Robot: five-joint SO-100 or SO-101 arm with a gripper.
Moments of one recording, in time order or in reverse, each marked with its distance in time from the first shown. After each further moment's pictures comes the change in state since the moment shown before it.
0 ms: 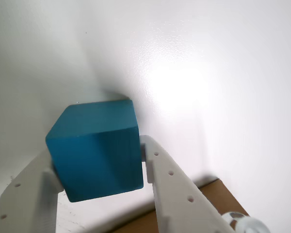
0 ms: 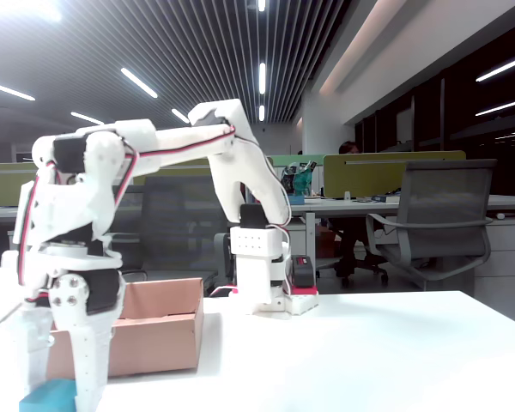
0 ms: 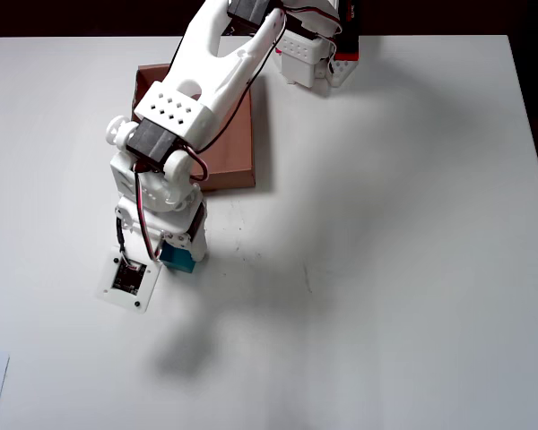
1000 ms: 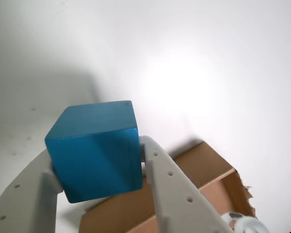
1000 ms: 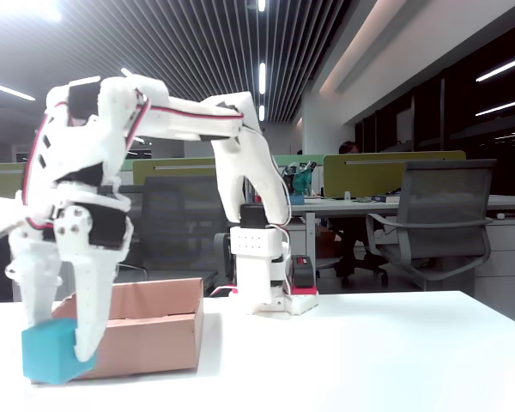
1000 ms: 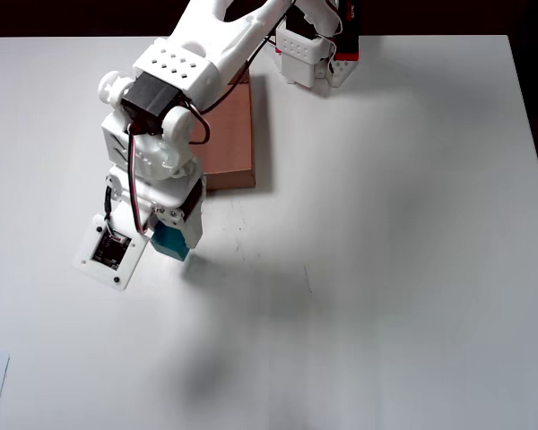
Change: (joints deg) arm 0.0 11.4 1.2 6.5 6.2
